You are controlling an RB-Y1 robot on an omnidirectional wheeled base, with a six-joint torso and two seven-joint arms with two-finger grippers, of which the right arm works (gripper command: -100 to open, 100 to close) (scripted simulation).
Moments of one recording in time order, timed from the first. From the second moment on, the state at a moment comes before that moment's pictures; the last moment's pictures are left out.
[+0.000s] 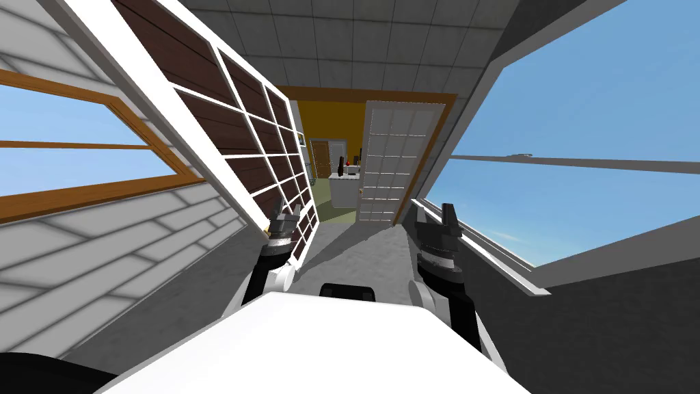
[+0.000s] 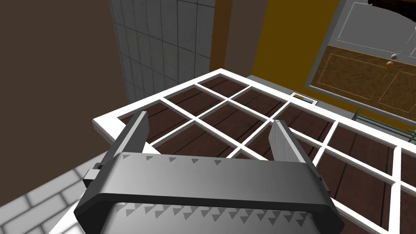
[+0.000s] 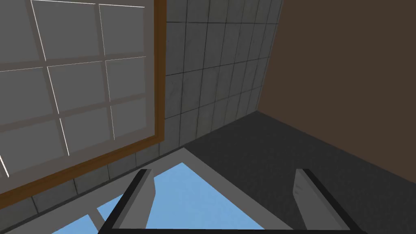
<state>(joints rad) 0.55 -0.03 0.00 -2.35 -0.03 -0.56 -0.06</state>
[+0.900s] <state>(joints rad) 0.50 -0.07 0.00 -2.16 -0.15 -0.61 -0.21</state>
